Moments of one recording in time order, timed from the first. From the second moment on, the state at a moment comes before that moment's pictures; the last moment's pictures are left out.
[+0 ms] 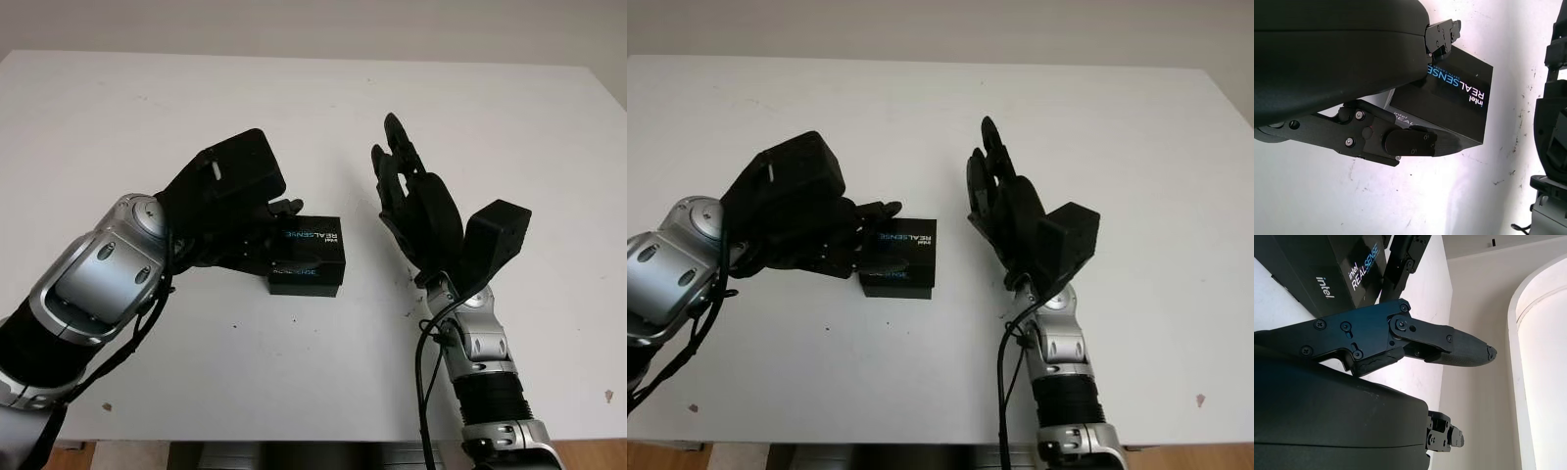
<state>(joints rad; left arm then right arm) -0.77 0.69 -0.40 -0.42 -0.12 1.24 -0.70 -0.43 -0.07 -0.06 0.27 0.17 -0.04 0.23</state>
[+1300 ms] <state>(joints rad) -0.41 0.83 -0.29 -0.38 0.56 -0.14 -0.75 -0.44 -0.07 -0.06 0.27 0.17 -0.04 0.24</state>
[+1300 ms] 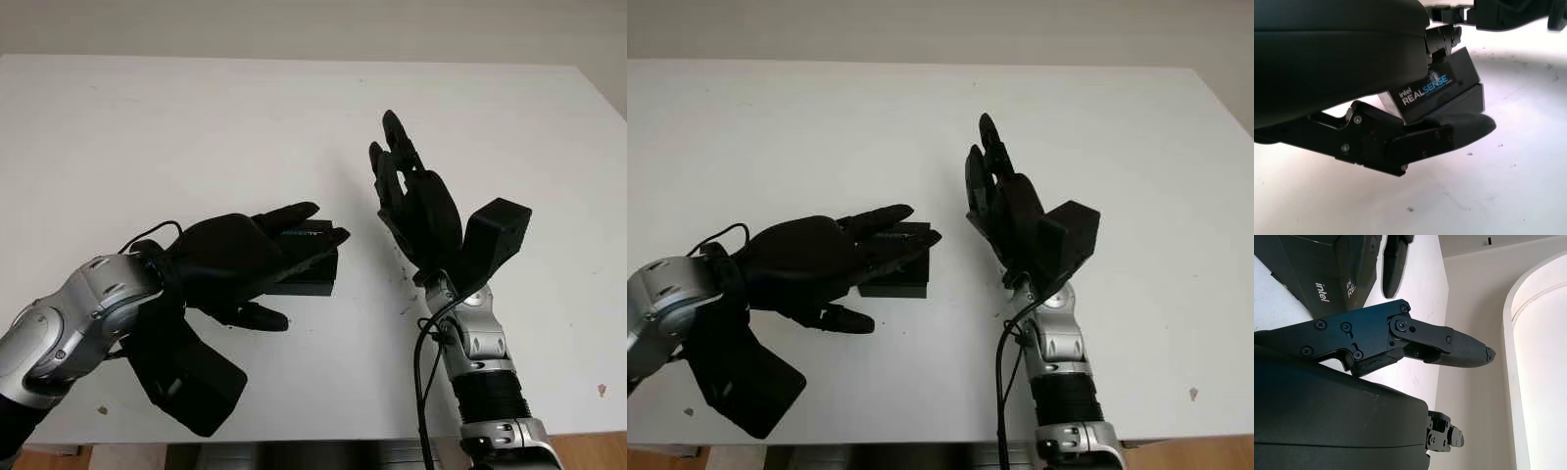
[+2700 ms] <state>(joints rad) -1.01 0.66 -0.20 0.68 0.13 -0.11 -1.01 -0.45 -0.09 -0.07 0.26 0.18 0.02 0.24</state>
